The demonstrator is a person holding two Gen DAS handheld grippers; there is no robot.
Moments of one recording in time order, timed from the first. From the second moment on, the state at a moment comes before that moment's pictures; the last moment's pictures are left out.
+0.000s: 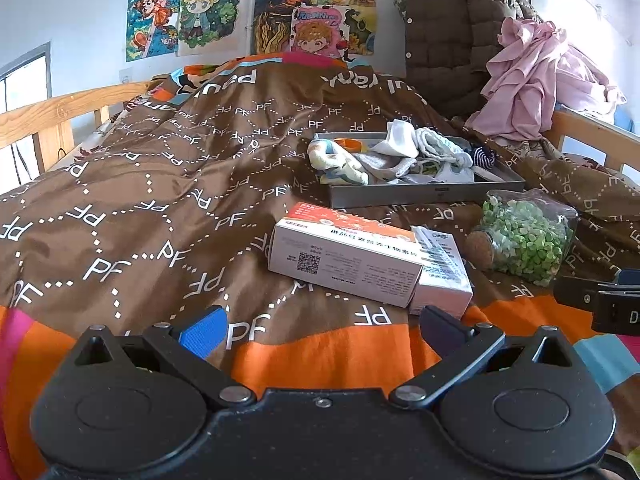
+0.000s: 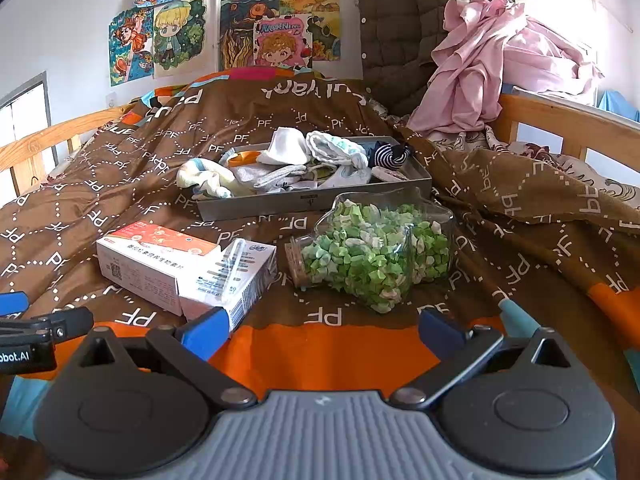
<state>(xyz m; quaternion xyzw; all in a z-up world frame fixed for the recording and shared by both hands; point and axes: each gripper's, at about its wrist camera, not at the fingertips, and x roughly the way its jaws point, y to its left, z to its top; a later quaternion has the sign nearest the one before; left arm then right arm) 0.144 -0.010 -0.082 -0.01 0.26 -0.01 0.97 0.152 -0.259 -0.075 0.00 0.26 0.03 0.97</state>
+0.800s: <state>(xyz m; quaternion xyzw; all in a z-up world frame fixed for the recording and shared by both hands) 0.144 -0.009 -0.083 -0.01 0.27 -0.02 0.96 0.152 -0.259 -0.077 0.00 0.26 0.03 0.97</state>
